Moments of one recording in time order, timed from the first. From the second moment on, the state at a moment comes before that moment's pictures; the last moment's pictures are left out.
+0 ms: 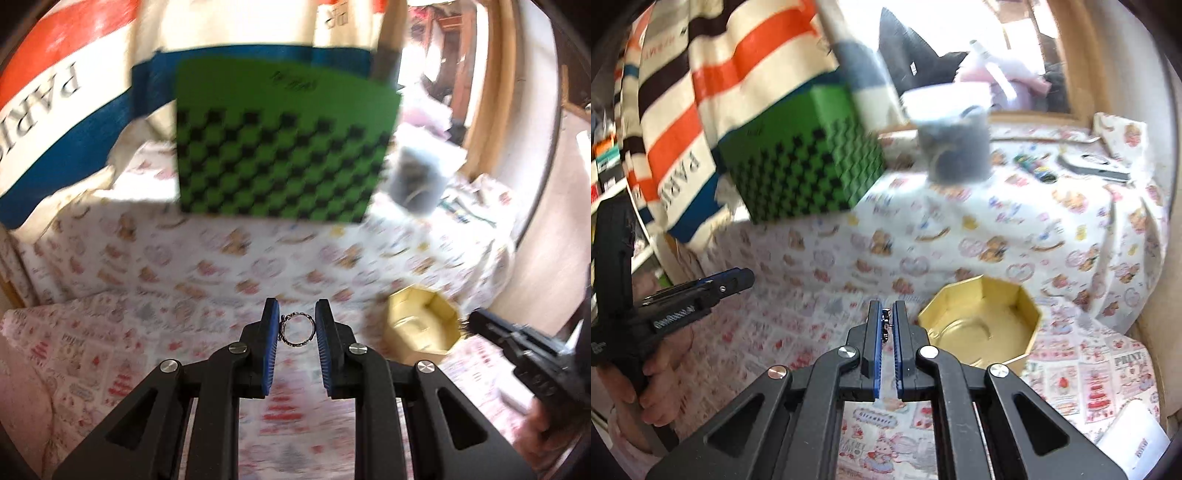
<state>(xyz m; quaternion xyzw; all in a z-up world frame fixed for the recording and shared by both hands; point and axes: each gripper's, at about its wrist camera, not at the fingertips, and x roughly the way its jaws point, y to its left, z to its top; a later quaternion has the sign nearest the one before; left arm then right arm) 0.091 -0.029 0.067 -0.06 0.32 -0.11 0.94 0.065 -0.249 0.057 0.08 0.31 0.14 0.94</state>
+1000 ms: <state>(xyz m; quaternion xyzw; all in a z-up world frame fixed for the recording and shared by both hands) 0.125 -0.178 0.006 -0.03 0.41 -0.19 0.89 0.113 -0.350 -0.009 0.27 0.38 0.09 0.88</state>
